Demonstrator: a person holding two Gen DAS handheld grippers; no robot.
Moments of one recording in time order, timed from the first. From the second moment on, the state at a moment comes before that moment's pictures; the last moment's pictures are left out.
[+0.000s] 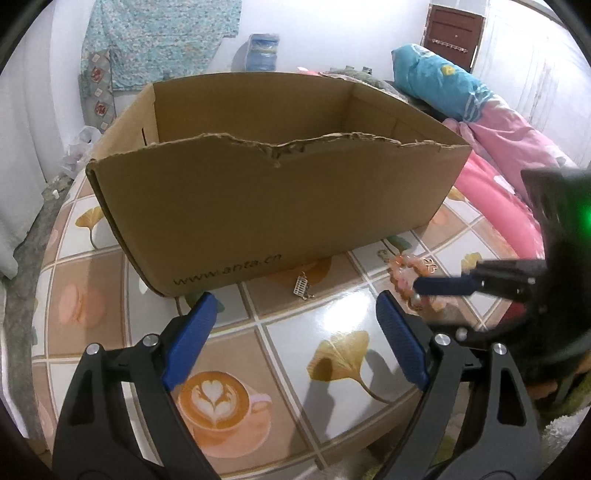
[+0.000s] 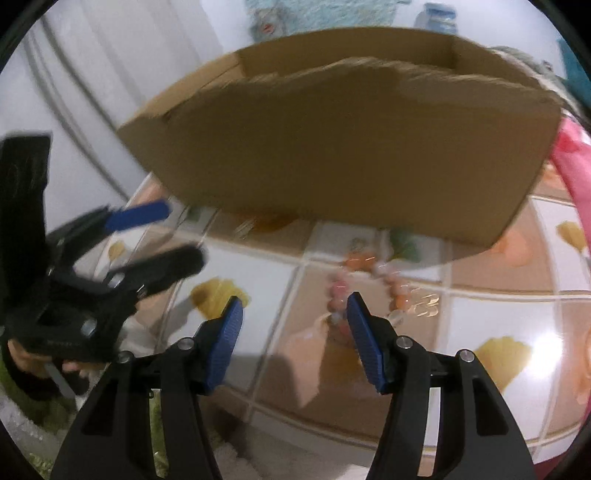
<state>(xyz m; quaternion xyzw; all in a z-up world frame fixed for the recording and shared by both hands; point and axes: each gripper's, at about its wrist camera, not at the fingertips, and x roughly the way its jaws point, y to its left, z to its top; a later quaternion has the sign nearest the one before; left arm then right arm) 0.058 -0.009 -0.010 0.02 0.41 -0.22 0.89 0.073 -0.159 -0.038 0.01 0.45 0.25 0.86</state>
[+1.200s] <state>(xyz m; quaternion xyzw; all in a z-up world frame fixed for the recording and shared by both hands) 0.074 -0.044 -0.036 0.12 0.42 -0.23 0.87 0.063 -0.221 -0.017 0.09 0.39 0.17 0.90</state>
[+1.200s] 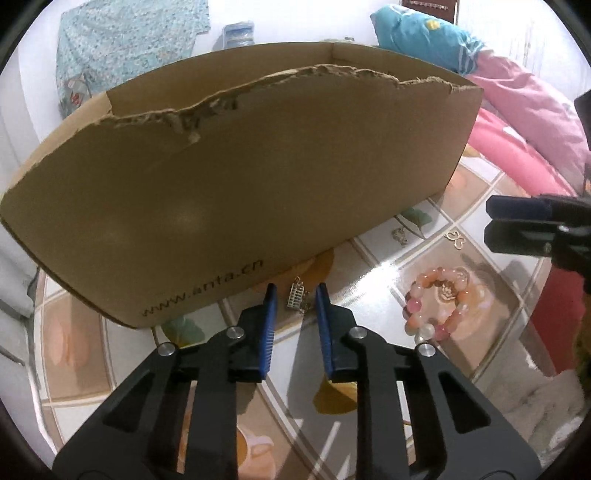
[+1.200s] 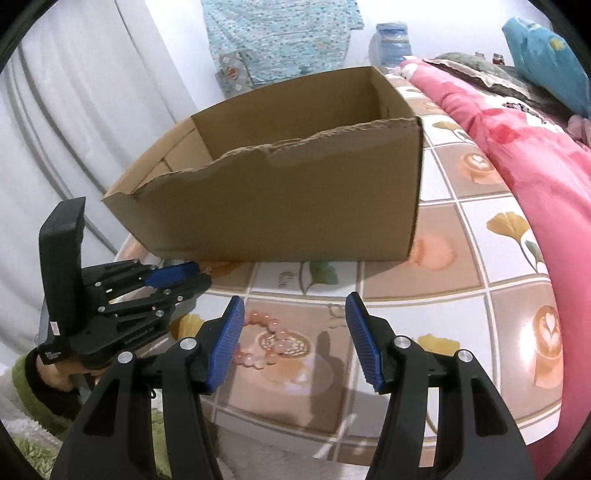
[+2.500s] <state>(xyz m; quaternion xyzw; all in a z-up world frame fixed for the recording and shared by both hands) 0.072 -0.042 -0.036 0.13 0.40 -0.22 0.88 0.078 -0.209 -0.042 -0.01 0.42 0.12 0.90</state>
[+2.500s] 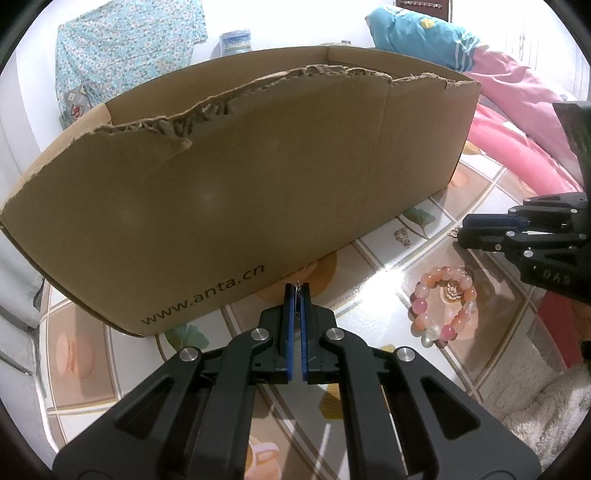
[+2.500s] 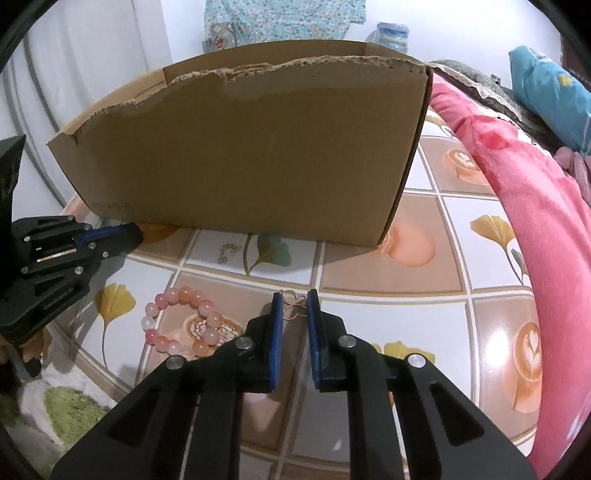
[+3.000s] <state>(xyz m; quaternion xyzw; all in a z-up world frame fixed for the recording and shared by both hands) 0.070 -0.044 -0.033 0.13 0.40 -0.23 0.88 0.078 -0.216 -0.038 0.00 0.42 0.13 0.90</state>
